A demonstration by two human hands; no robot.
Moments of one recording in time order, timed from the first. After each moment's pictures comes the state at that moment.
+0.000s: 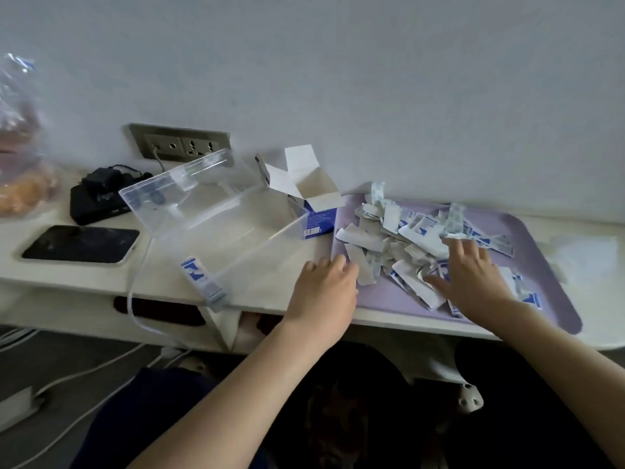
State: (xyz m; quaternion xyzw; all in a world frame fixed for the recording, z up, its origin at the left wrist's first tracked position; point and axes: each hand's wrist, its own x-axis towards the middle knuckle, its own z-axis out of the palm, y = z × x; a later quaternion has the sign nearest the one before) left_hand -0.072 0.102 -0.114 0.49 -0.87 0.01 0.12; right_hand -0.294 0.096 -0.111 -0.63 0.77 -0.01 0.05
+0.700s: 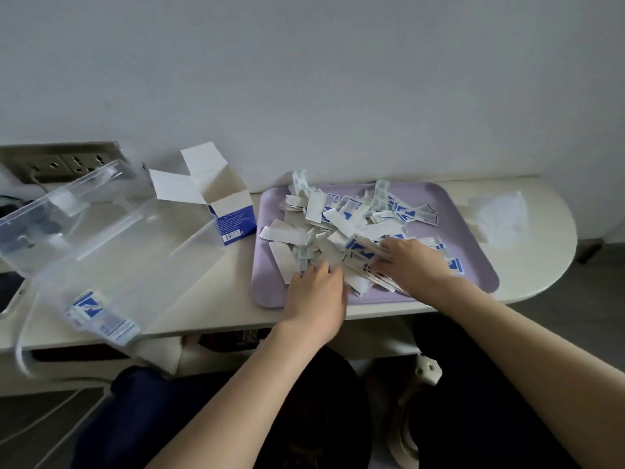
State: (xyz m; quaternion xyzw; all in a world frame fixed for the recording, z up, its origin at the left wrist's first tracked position) left_hand -0.173 0.095 -0.142 0.49 -0.87 -0.07 0.06; right_hand -0.334 0.100 -0.116 -0.63 0.77 -0.03 0.11
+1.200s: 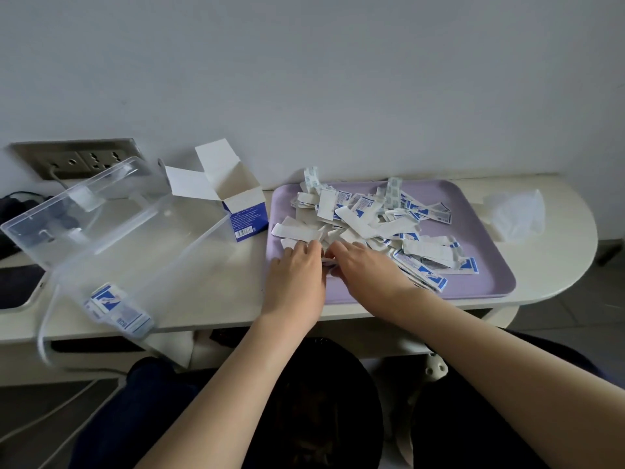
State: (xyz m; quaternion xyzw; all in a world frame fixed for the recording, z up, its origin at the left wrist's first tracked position) left_hand -0.143 0.083 -0.124 0.56 -0.82 -0.03 0.11; right_hand -0.269 0.093 -0.125 -0.78 0.62 -0.06 0.05
